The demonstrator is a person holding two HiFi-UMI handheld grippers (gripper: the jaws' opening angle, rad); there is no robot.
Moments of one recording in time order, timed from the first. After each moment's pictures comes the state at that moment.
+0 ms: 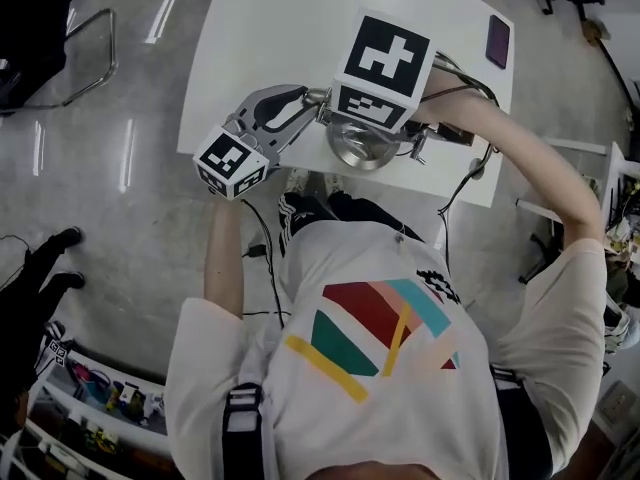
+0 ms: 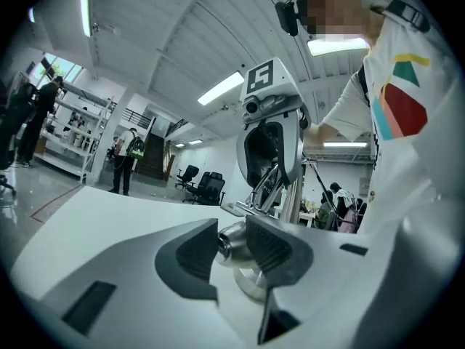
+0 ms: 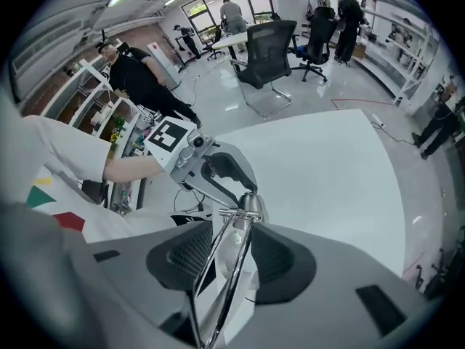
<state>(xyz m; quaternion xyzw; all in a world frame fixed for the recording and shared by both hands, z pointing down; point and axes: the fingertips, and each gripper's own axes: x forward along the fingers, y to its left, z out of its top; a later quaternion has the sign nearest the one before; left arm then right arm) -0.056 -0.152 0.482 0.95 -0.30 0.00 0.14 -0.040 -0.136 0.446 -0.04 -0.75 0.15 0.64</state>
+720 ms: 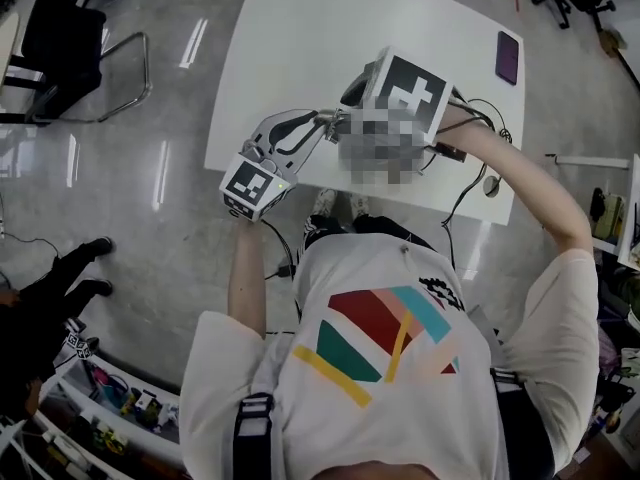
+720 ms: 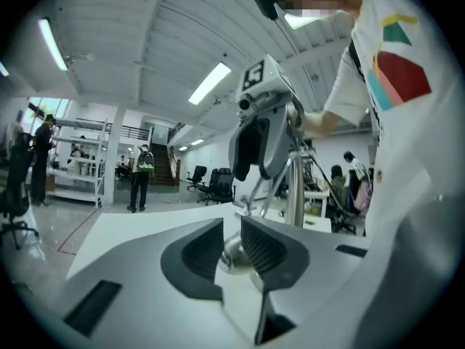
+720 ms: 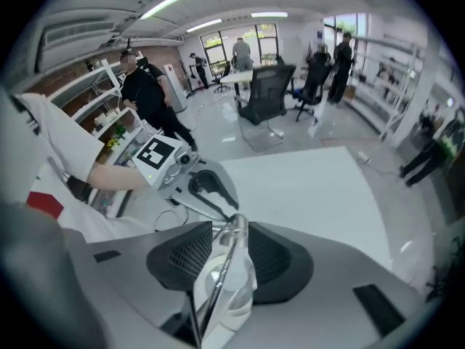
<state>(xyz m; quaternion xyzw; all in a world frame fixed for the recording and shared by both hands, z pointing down) -0.061 -0.150 0.462 0.93 -0.35 0.06 0.07 -0.050 -0.151 0.422 -0.01 -0.84 0.10 0.54</state>
